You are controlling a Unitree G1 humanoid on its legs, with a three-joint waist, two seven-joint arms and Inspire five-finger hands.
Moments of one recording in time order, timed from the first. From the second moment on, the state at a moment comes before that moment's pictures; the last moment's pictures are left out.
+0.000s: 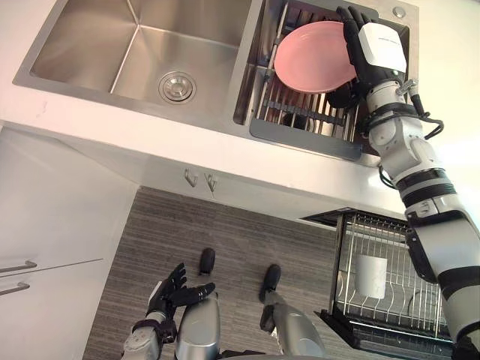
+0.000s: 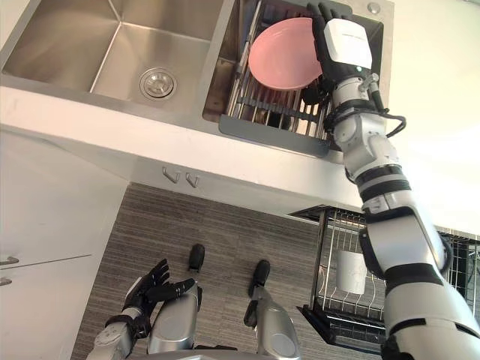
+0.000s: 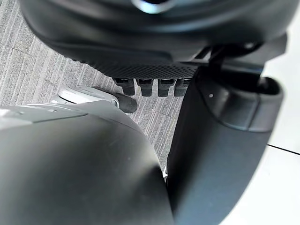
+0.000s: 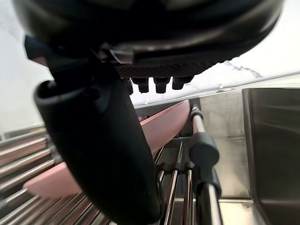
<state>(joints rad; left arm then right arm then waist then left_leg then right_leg) 0.08 0.21 0.03 0.87 -0.29 -0.24 -0.20 -1.08 -0.64 0.33 0.79 -0.58 -0.15 -0.23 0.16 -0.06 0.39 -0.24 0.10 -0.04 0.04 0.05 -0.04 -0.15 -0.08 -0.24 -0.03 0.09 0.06</state>
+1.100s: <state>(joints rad) 0.06 0.23 0.01 0.91 -0.29 -0.24 -0.20 -0.92 -0.57 0.36 0.59 -0.55 -0.33 -0.18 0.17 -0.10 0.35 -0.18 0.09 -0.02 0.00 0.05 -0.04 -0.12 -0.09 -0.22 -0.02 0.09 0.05</state>
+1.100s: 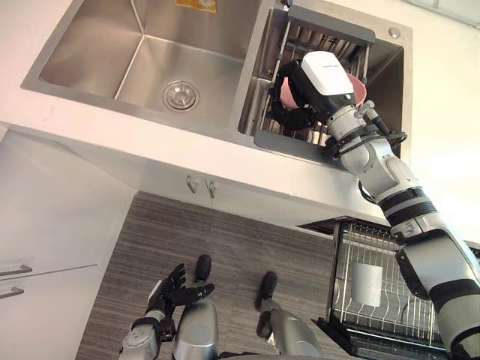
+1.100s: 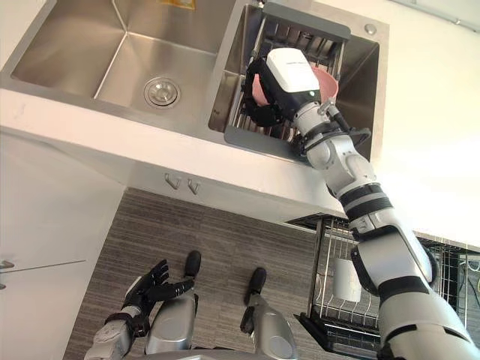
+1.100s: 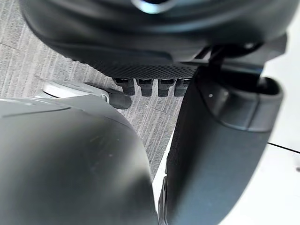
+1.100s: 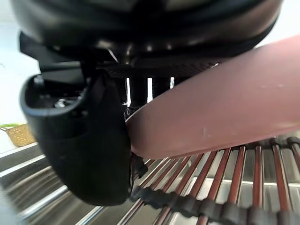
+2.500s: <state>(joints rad) 0.16 0.22 0.01 0.93 -0.27 -0.24 -0.19 -0.63 -0.55 0.18 0.18 -0.59 -0.38 -0.16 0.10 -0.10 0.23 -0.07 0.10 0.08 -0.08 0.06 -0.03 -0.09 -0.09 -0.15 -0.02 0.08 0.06</state>
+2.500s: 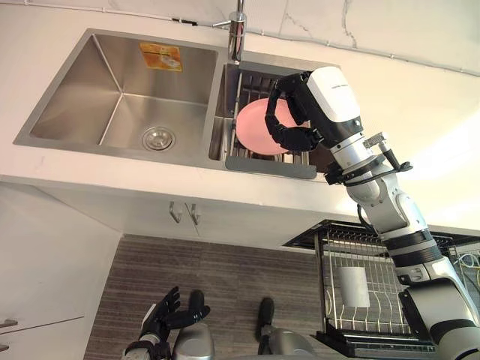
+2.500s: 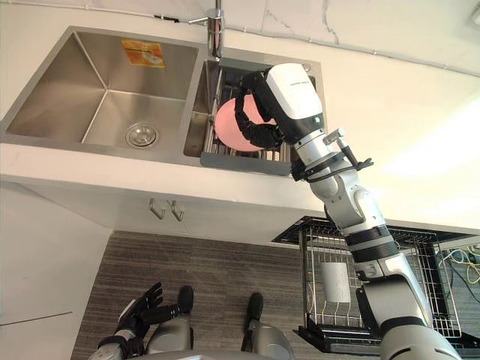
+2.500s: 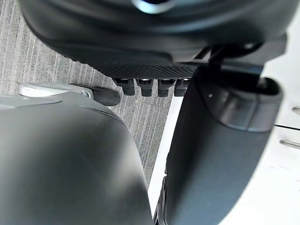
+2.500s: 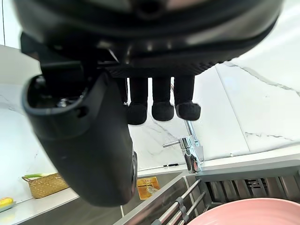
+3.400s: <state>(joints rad) 0.19 0.21 0.01 0.95 -0.23 -0.23 -0.17 -0.45 -0.55 0.12 0.19 -0.75 -0.32 -0.14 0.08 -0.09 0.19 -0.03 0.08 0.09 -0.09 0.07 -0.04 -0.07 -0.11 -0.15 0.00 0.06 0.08</state>
